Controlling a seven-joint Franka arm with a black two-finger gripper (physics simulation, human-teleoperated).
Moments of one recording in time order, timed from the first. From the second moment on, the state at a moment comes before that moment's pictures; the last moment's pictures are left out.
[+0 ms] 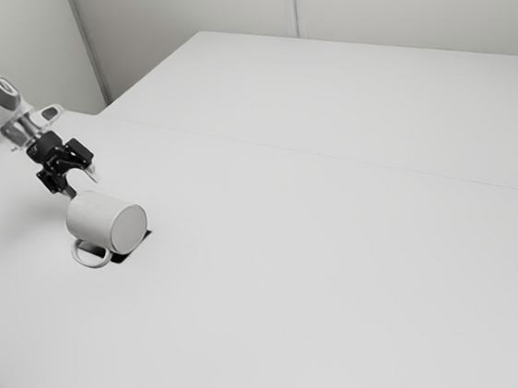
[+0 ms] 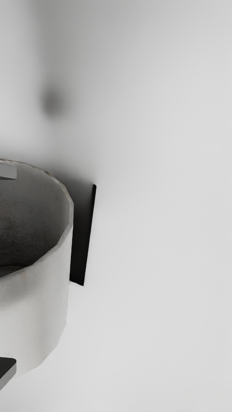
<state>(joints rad) 0.48 0.62 0.21 -1.41 -0.63 1.54 0.57</state>
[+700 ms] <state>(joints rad) 0.50 0.62 0.24 -1.45 -0.75 1.20 0.47</state>
